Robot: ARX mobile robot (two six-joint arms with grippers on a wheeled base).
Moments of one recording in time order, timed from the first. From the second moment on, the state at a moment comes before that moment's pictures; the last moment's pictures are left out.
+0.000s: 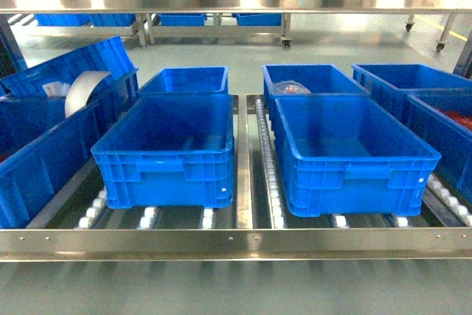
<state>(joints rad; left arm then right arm) 0.00 0.01 0.01 -0.01 0.00 -0.01 0.00 0.00 0.01 -0.01 0.00 0.01</state>
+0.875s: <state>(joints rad) 0.00 0.01 0.01 -0.01 0.00 0.00 0.00 0.00 0.01 -0.01 0.00 0.01</state>
